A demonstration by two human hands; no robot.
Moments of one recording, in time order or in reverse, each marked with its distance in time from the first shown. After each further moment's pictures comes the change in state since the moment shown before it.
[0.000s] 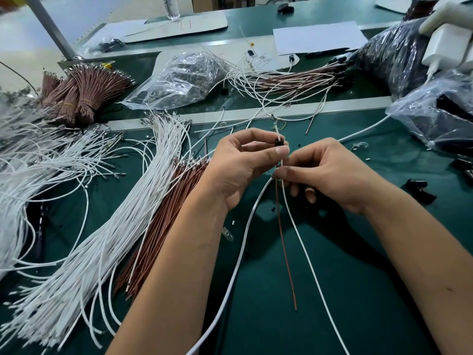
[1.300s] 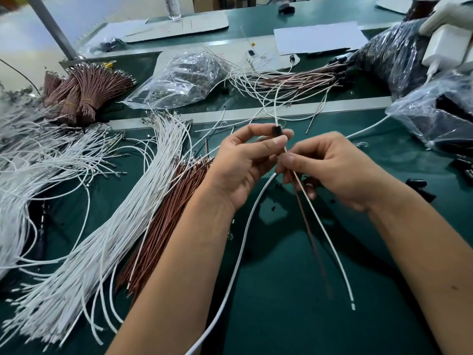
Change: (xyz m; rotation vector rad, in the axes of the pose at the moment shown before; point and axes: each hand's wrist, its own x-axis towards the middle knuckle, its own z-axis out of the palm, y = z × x) left_hand 0.000 0.002 0.007 -0.234 -0.004 -0.058; right_hand -0.004 -0.008 0.001 0.155 -0.006 -0.136
